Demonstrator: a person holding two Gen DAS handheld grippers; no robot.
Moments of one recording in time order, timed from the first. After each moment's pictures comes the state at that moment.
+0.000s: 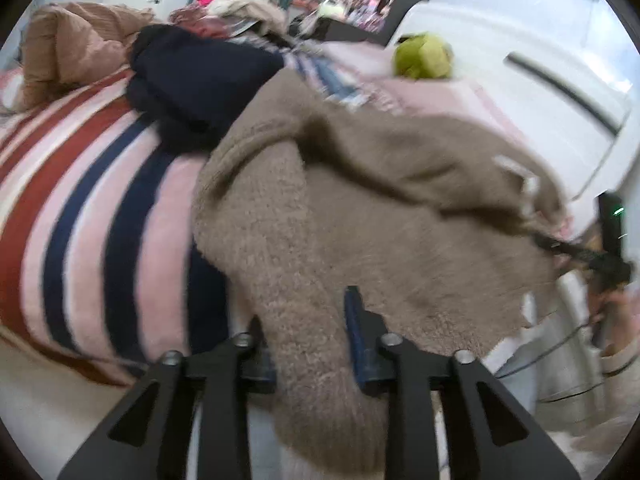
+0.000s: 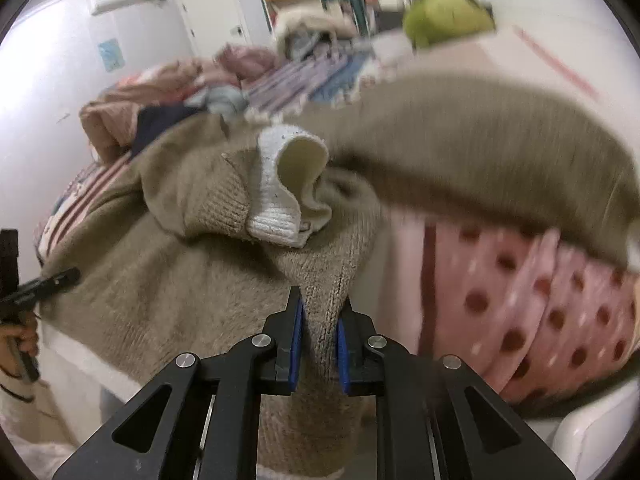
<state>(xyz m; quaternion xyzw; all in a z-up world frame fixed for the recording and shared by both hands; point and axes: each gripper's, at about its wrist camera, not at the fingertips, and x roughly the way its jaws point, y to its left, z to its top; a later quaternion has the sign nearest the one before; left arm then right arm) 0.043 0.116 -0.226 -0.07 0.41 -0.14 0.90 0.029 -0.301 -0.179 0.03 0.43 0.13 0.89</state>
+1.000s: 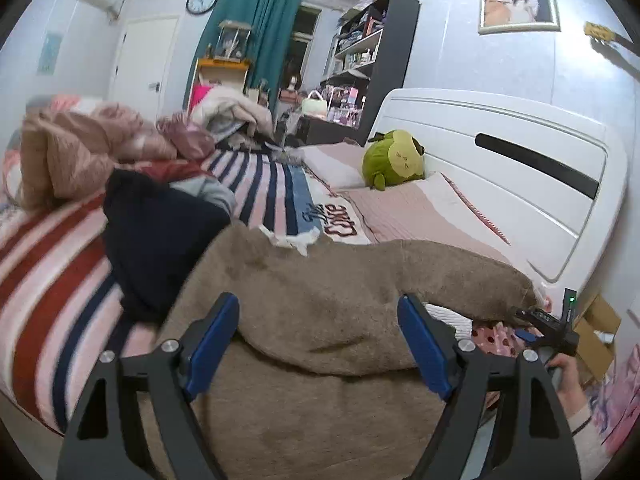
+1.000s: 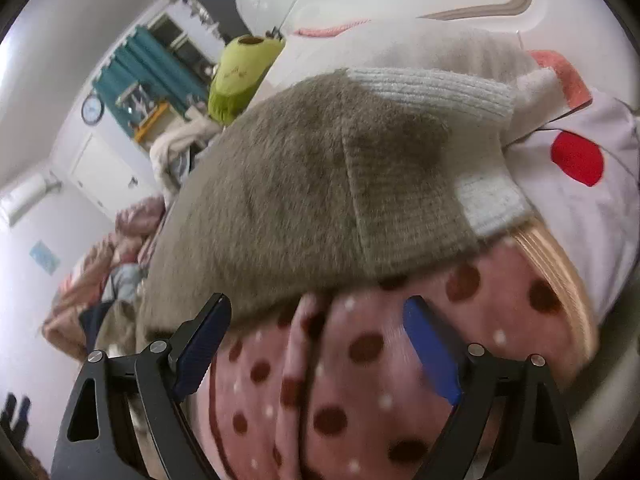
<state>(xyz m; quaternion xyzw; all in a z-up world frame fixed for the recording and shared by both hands) 0.067 0.039 -0.094 -0.09 0.24 -0.15 0.95 0.051 -0.510 -0.184 0.32 0.28 -0.04 0.90</state>
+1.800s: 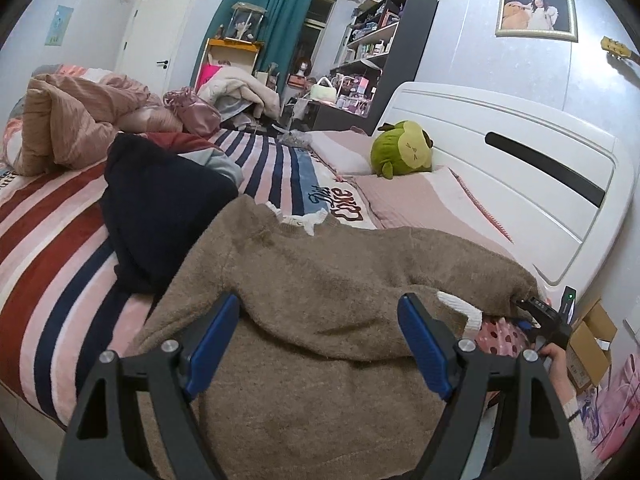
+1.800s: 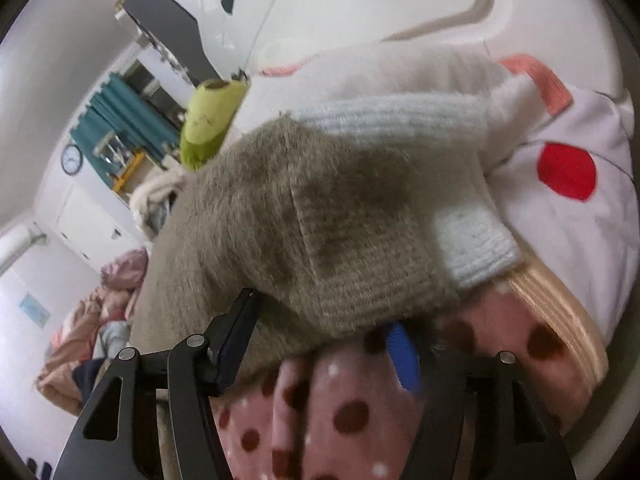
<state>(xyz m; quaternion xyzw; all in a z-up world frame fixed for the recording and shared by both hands) 0.064 0.049 -0.114 -0.12 0.26 -0.14 0.95 0.062 -0.524 -0.189 0.35 0.23 -0.11 0.90</state>
